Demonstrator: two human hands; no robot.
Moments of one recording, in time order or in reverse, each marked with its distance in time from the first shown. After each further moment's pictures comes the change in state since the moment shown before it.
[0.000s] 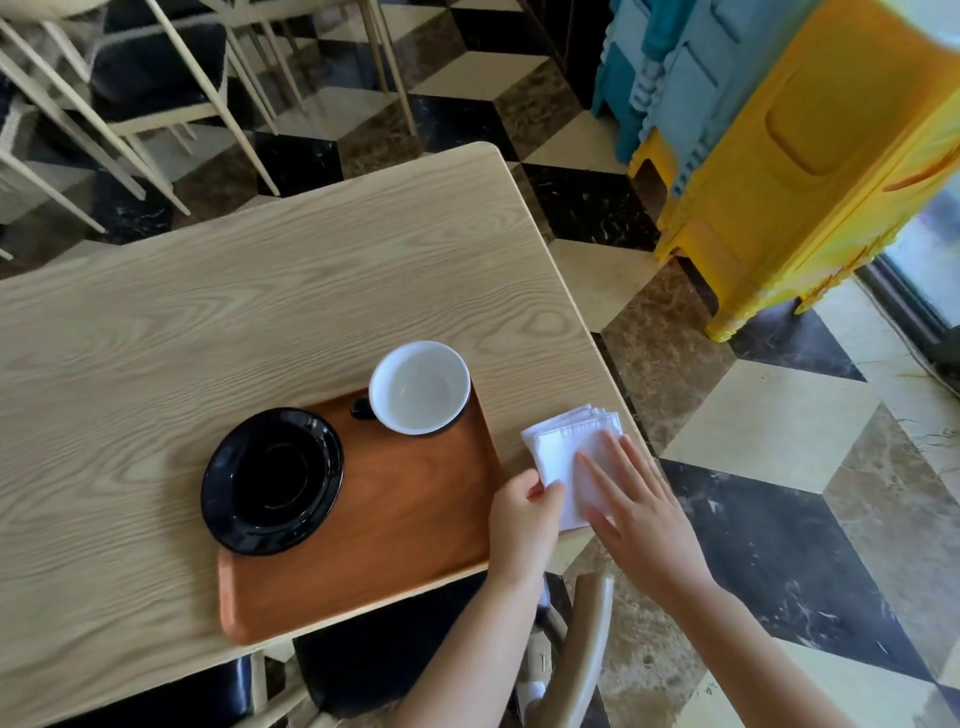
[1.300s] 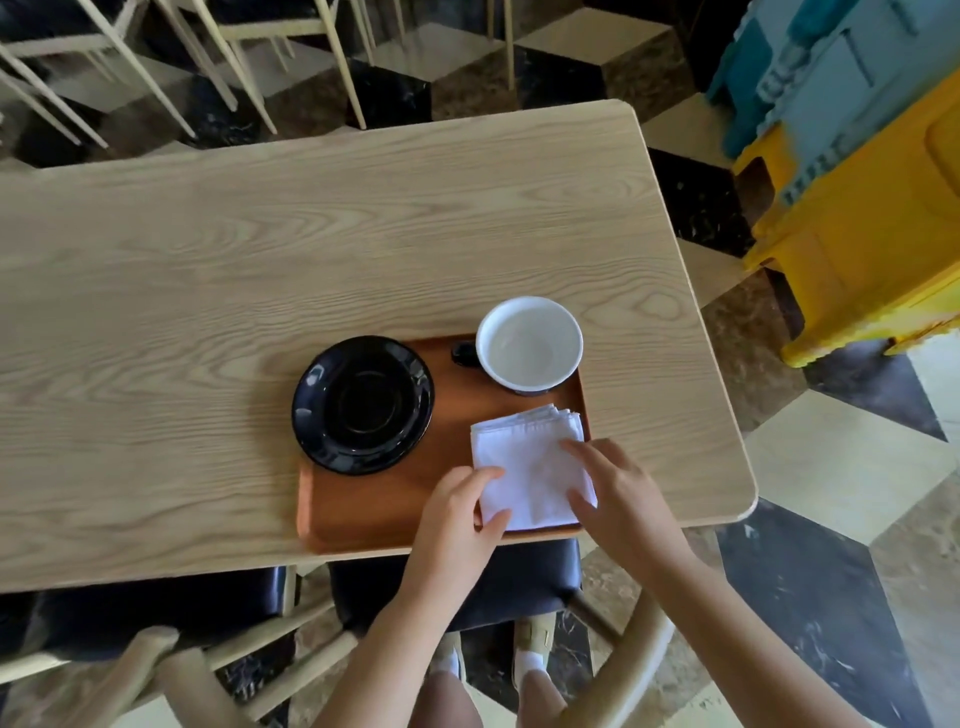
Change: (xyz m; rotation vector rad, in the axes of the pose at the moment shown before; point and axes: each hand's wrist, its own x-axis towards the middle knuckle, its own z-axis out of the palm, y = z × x) left_hand -0.014 -0.075 -0.129 0.470 0.177 0.392; right_hand 0.033 -0.100 0.008 0.234 -0.230 -0.054
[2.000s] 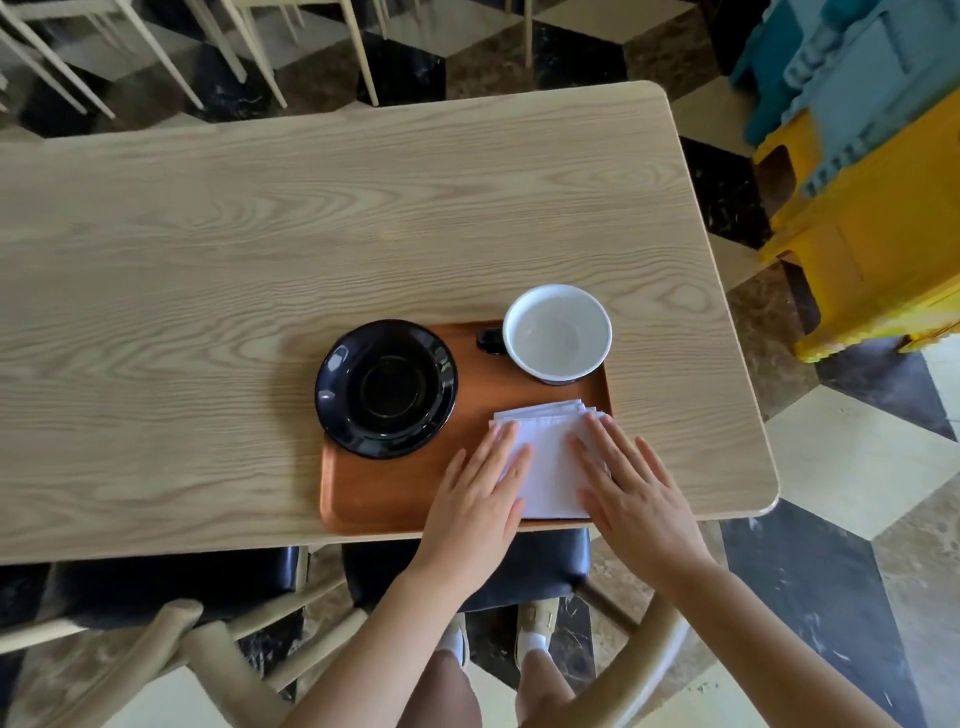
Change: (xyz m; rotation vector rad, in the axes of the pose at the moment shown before) left_hand 0.004 -0.025 0.004 0.566 -0.089 0.317; right_hand -0.010 0.005 0.012 -0.497 0.003 -0.221
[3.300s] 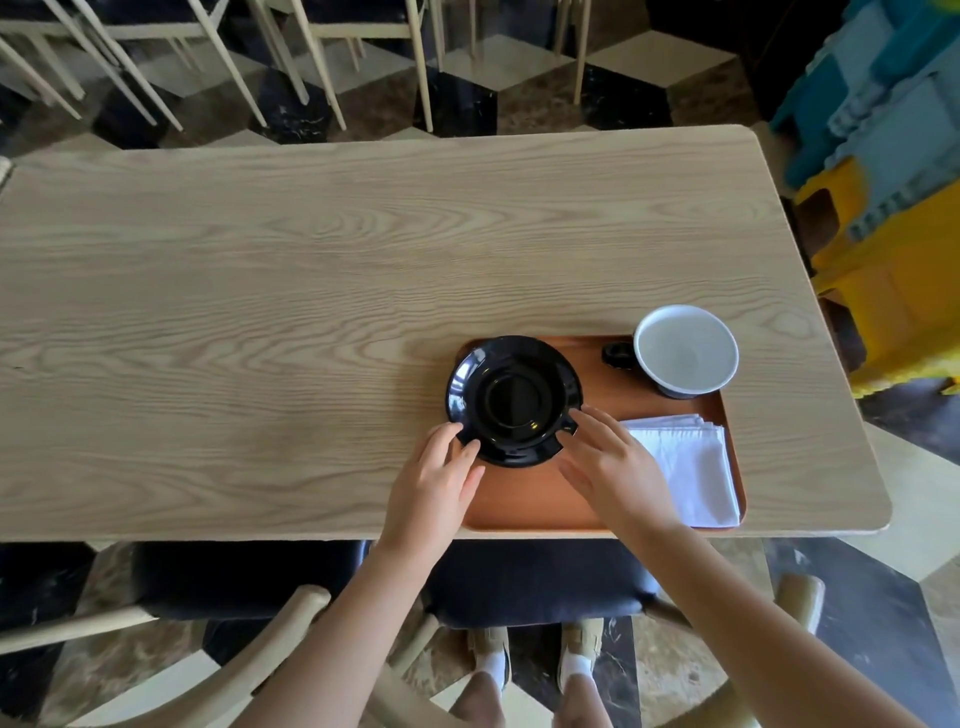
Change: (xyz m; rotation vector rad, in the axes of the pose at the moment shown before) left_hand -0.055 -0.140 -0.056 -0.080 0.327 -0.144; right_hand 0.077 -0.128 -0.008 0.227 0.314 -0.090
